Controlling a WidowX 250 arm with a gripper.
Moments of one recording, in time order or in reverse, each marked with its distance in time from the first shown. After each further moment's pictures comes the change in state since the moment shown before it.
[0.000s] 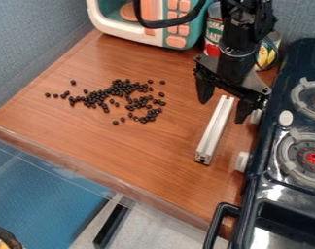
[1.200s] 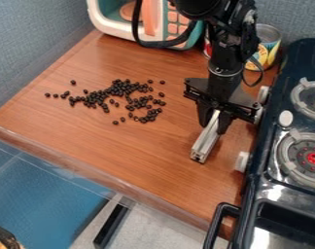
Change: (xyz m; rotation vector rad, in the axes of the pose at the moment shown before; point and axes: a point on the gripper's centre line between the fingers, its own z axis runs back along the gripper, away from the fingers) arm -0.018 0.004 -0.029 -0.048 0.097 0.140
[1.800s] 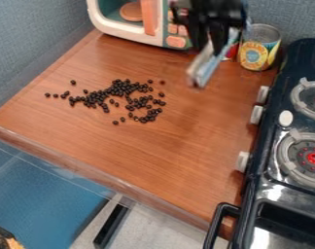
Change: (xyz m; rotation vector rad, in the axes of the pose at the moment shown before) arm 0.053 0.050 0.096 -0.198 -0.116 0.043
